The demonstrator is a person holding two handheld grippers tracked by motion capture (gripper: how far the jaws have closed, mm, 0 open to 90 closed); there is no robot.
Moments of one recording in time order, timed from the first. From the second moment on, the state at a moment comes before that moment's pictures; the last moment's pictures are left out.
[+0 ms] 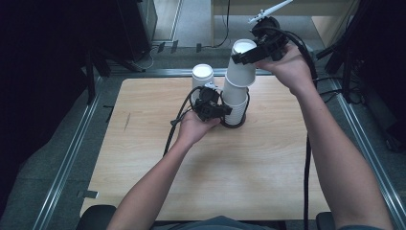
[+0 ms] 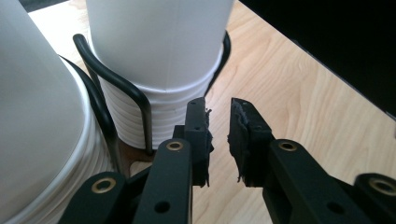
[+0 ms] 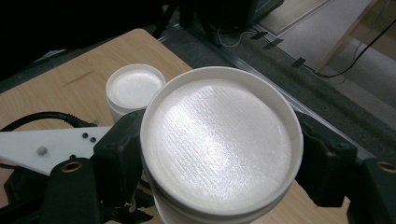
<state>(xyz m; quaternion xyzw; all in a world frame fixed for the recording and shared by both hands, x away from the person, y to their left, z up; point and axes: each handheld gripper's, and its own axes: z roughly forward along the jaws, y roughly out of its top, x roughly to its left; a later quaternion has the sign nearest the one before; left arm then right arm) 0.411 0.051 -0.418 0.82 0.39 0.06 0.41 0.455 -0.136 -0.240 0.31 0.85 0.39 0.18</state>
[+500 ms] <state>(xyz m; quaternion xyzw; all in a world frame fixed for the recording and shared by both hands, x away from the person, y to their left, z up) 0.394 0.078 -0.410 0.83 0.35 0.02 0.43 0.416 -0.159 -0.232 0.29 0.85 0.41 0.14</state>
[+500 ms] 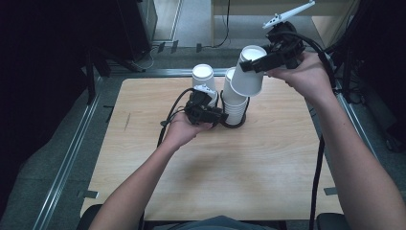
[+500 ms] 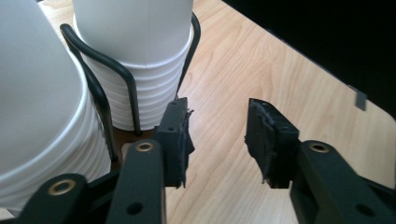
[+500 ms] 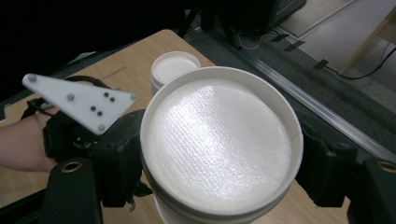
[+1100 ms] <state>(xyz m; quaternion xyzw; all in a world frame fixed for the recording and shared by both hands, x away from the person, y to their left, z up) 0.379 0.114 -0.416 0.84 0.32 -0.02 0.44 0.372 -0.162 -0.285 0.23 0.87 0.43 0.10</state>
